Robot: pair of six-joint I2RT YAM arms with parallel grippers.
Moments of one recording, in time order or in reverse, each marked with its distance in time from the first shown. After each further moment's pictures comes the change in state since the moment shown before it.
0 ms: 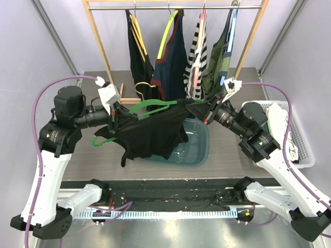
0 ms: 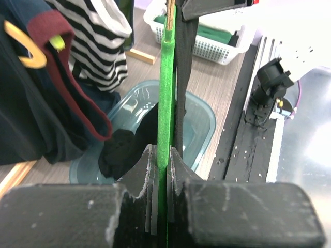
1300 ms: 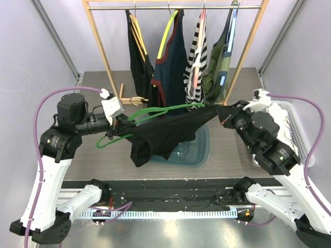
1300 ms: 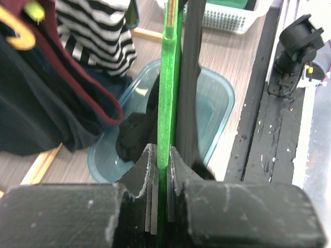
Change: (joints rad) left arm -0.003 -0.063 -0.082 -0.078 -0.040 0.213; right arm 0.038 -0.156 0.066 -0.450 0.600 0.018
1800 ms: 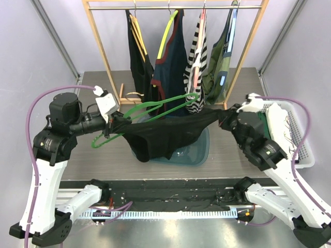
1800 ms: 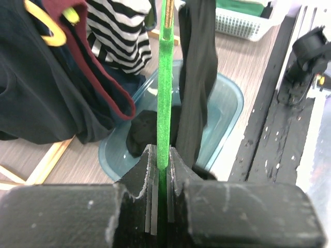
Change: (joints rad) left arm 0.019 0.004 0.075 -0.050 -0.049 -0.027; right arm -0.044 0.037 -0.118 -0.019 0.166 -0.018
